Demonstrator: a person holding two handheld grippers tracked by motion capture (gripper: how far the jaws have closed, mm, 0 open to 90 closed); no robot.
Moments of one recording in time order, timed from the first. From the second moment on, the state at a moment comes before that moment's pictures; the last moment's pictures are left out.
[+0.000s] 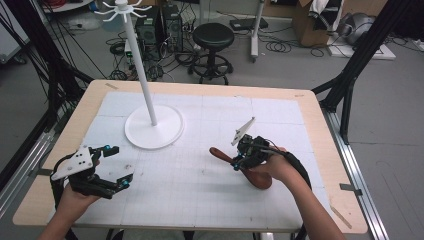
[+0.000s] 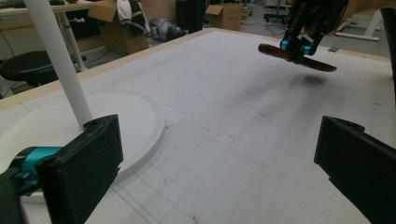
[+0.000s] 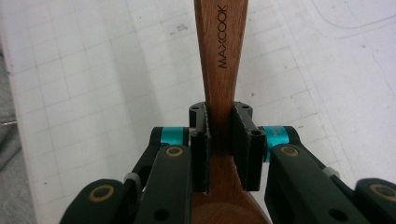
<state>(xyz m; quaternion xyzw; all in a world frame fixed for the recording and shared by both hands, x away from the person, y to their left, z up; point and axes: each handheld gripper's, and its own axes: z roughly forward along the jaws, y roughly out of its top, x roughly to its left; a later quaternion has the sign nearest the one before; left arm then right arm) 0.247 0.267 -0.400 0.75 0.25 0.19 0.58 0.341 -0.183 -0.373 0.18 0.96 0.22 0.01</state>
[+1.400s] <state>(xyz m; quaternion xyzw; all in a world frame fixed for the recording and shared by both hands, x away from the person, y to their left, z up) 0.247 0.266 -0.400 0.75 0.25 0.18 0.58 0.343 -0.185 -0.340 0.19 0.90 0.39 0.03</state>
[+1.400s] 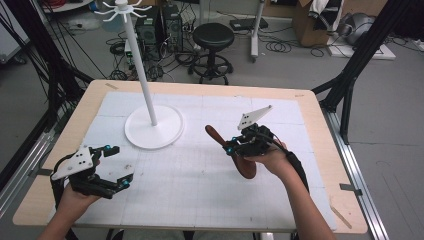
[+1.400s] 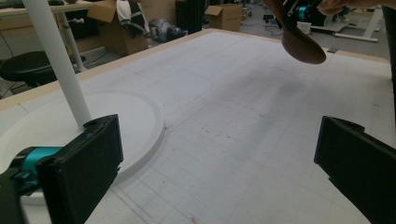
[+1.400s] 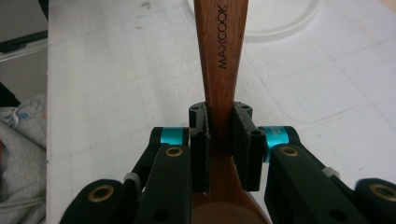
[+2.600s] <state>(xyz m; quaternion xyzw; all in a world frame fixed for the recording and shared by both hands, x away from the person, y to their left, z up) 0.246 0.267 -0.399 0.75 0.25 0.18 0.58 0.347 -0.162 -0.322 0.19 0.87 0.46 0.05</state>
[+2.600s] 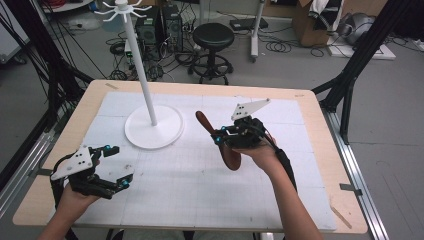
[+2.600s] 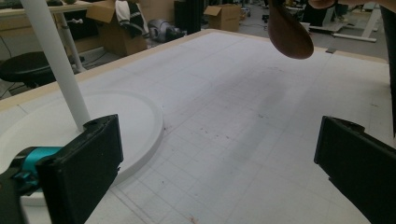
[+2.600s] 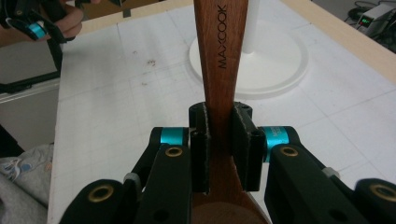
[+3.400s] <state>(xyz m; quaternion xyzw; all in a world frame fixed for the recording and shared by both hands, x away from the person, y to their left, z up) 0.245 0.267 -0.398 0.75 0.24 0.19 0.58 0.352 -0.150 -0.301 0.19 0.85 0.49 0.08</state>
